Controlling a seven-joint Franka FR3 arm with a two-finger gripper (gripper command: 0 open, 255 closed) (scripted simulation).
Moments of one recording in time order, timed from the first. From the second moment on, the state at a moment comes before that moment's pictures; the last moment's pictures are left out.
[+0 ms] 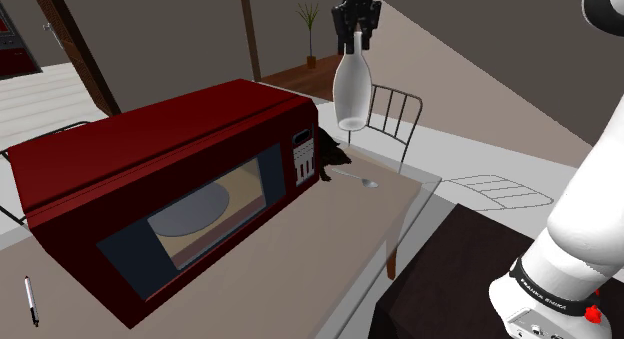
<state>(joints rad) -0.24 0.11 0.32 -1.26 -0.06 1.28 0.16</state>
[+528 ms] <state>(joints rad) -0.26 0.06 0.31 -1.45 -0.04 1.41 0.15</state>
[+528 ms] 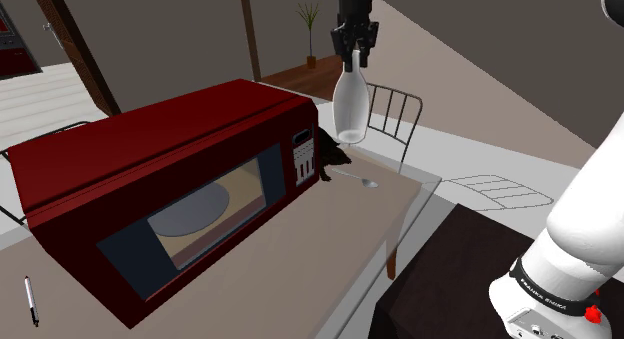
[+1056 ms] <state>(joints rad) -0.26 0.02 0.31 -1.60 -0.02 1.53 0.15</state>
